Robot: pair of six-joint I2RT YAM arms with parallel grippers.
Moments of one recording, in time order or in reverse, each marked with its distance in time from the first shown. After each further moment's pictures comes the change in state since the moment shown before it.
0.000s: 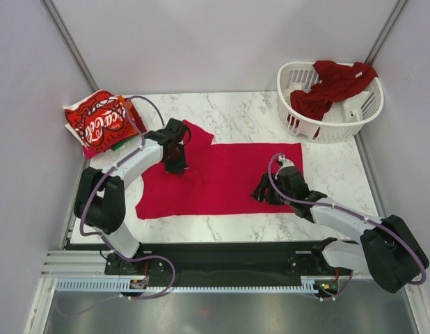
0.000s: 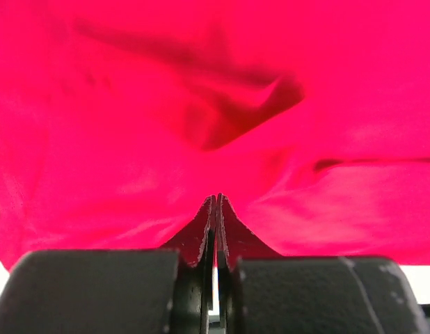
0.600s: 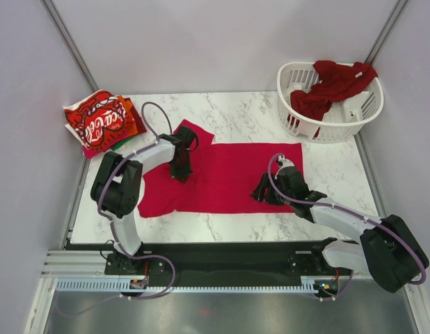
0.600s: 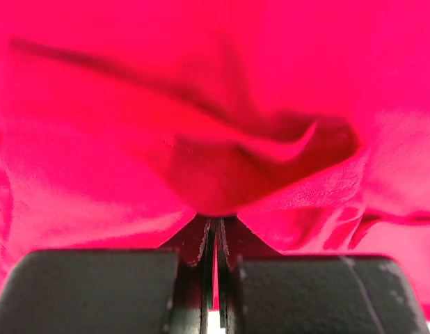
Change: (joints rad) left arm -0.023 0.153 -0.080 0.069 -0.031 -0.004; right arm 0.000 0.001 0.000 0.000 -0.003 0.000
